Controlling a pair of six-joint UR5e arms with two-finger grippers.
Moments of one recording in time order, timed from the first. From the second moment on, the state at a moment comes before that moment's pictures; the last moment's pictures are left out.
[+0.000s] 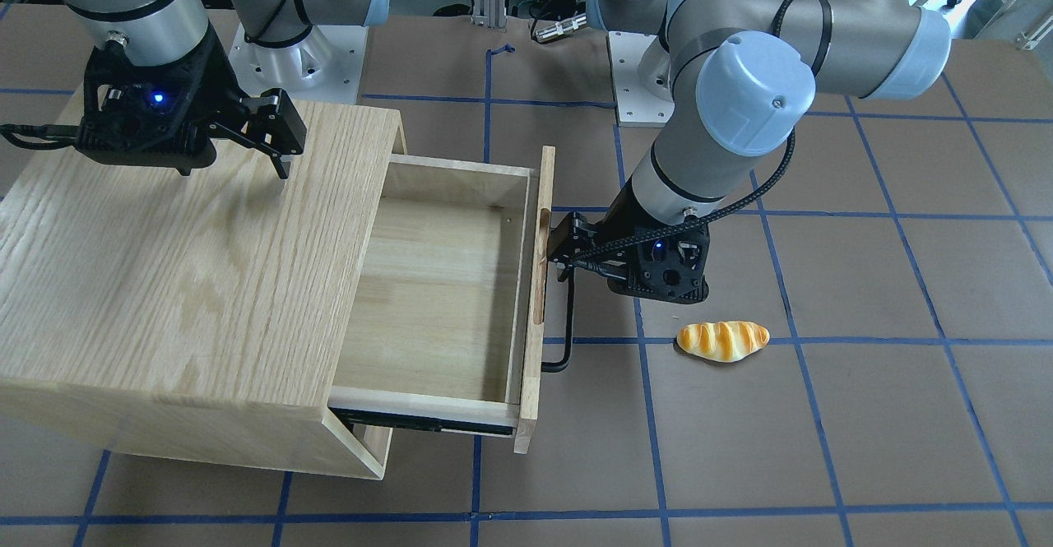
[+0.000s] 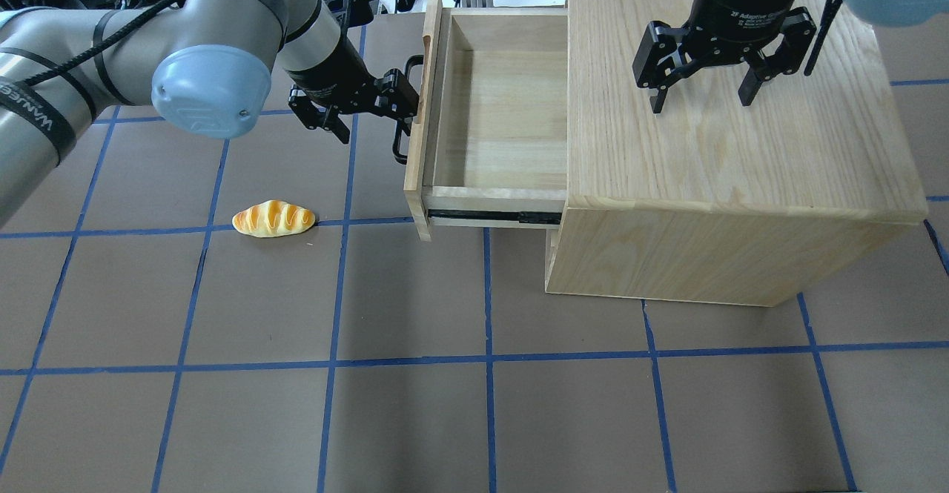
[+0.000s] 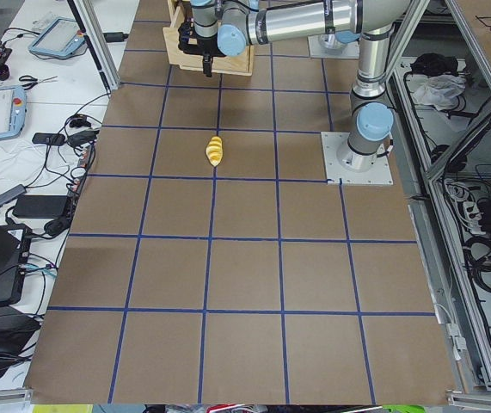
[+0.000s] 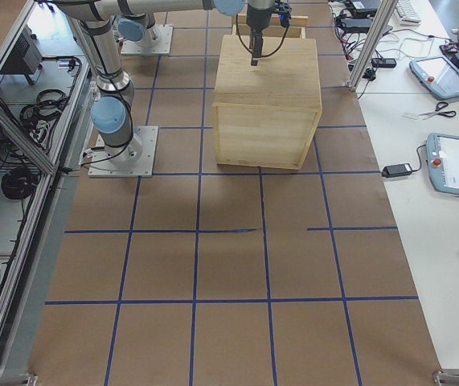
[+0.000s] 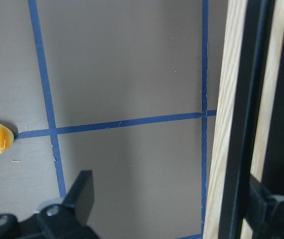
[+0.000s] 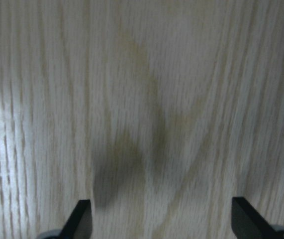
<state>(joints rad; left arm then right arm) -1.67 -1.81 -1.59 -1.29 1.37 -0.05 1.60 -1.49 1.43 -1.47 -1.61 0.02</state>
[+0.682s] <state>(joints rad) -1.66 -1.71 -1.53 -1.47 1.40 -0.04 1.60 -1.49 1.43 -1.47 -1.61 0.02</state>
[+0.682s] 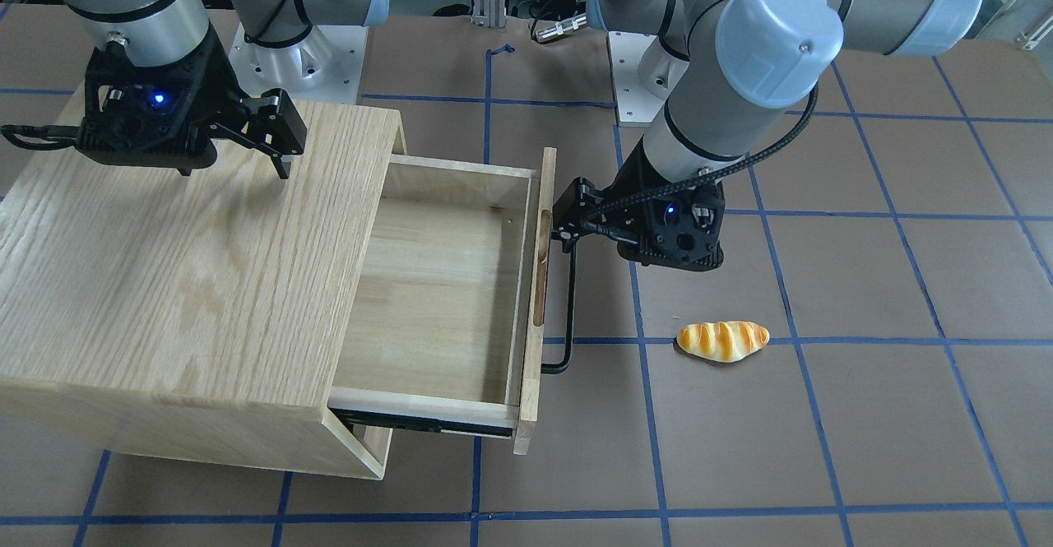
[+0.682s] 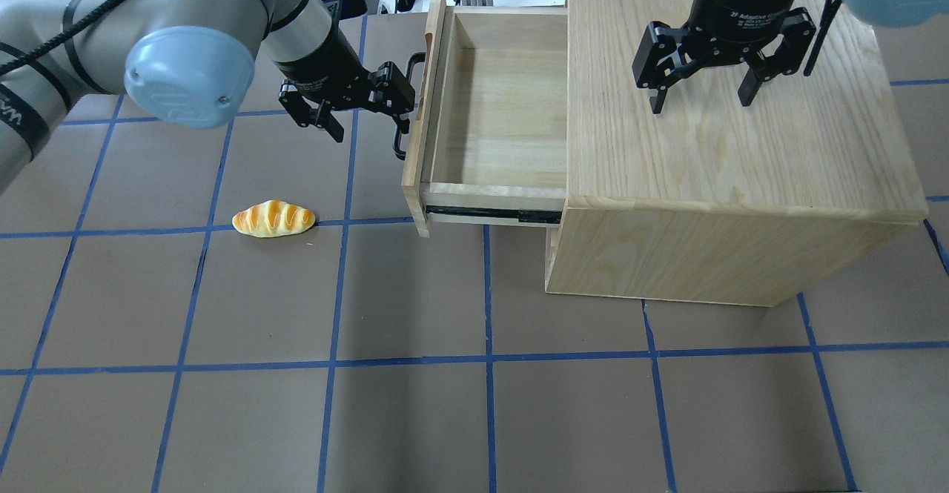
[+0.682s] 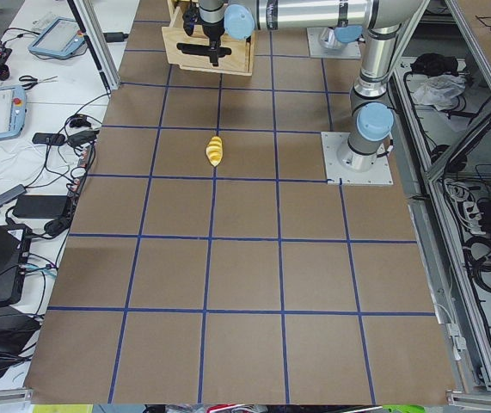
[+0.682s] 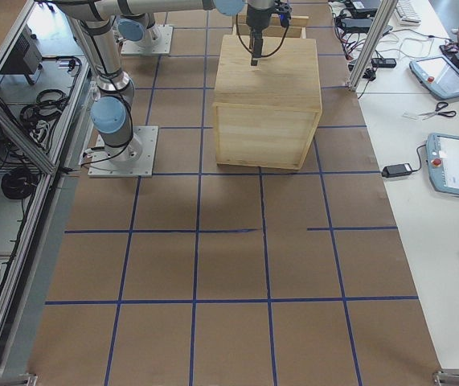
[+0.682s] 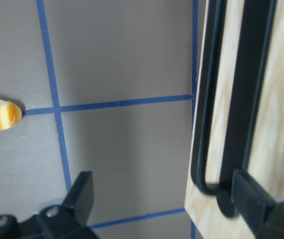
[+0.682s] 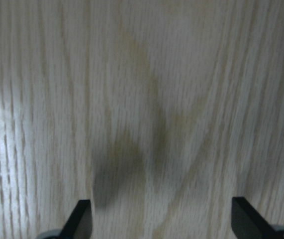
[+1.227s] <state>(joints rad) -1.56 -1.56 -1.52 -1.62 1.56 0.09 1.60 -1.49 1.43 -1.47 -1.61 0.02</state>
